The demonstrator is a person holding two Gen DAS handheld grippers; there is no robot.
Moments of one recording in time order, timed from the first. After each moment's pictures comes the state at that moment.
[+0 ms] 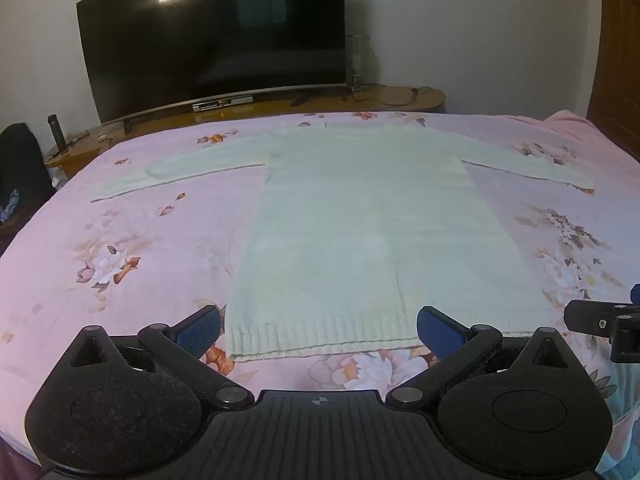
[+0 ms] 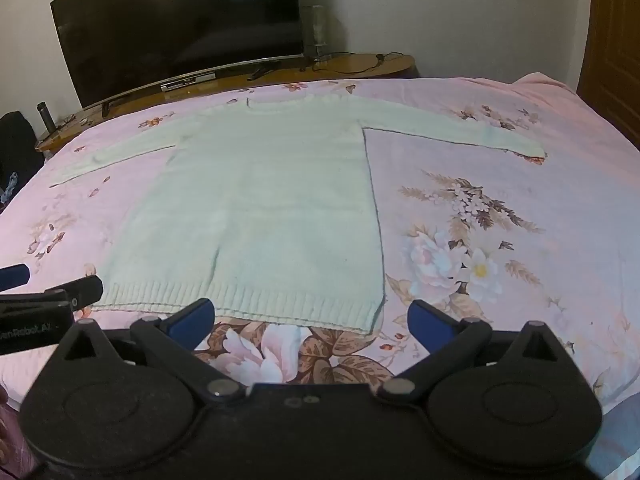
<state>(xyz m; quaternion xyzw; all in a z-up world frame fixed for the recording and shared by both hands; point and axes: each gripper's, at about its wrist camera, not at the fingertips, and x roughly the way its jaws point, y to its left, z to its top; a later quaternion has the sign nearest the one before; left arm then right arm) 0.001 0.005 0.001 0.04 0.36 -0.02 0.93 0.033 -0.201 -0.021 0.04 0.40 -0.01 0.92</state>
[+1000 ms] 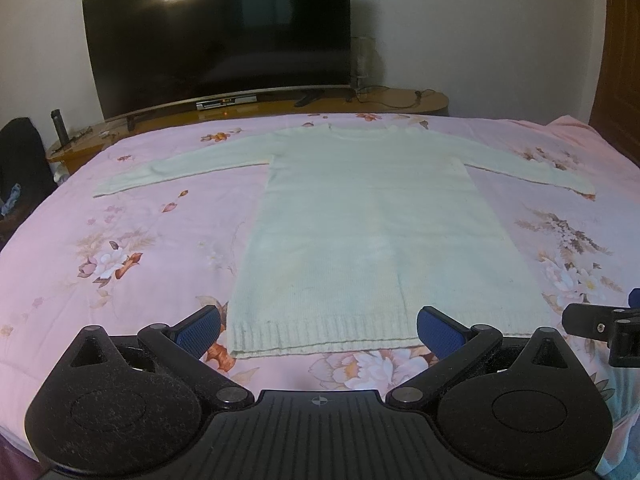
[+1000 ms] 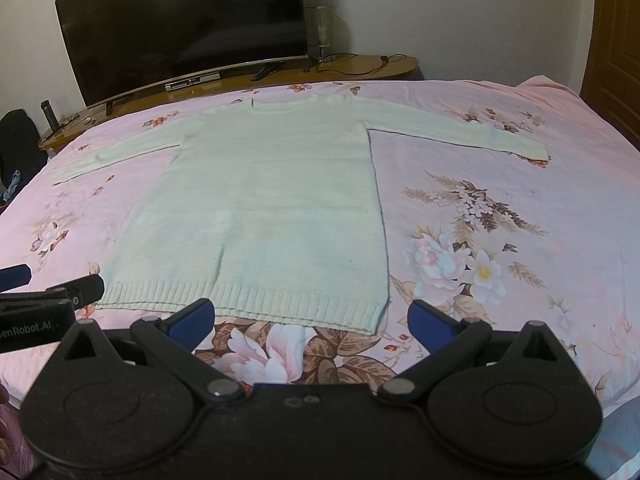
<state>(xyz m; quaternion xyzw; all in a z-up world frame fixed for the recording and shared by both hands) -0.002 0.006 0.002 0.03 0.36 -0.02 0.93 0.033 -0.199 -0.022 0.04 0.39 -0.01 0.92</state>
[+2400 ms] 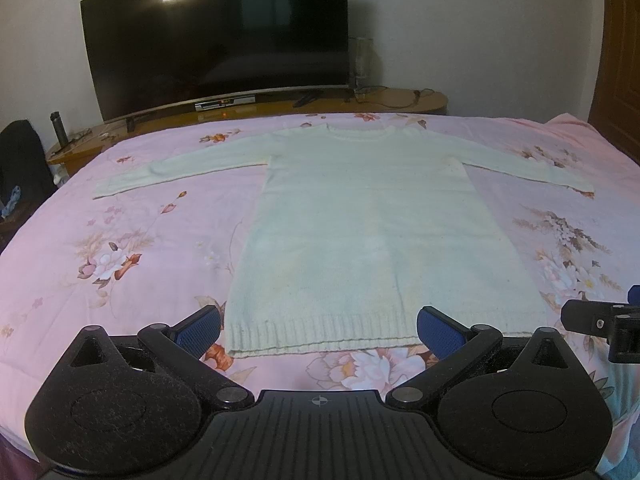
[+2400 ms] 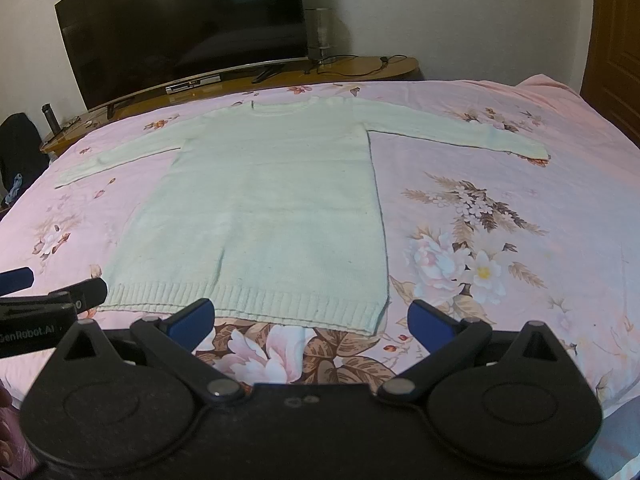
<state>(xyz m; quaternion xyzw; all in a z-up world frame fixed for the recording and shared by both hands) -0.002 0.004 0.001 0.03 0.36 -0.02 0.93 0.030 -0.201 -0.021 0.04 0.39 -0.01 0.92</state>
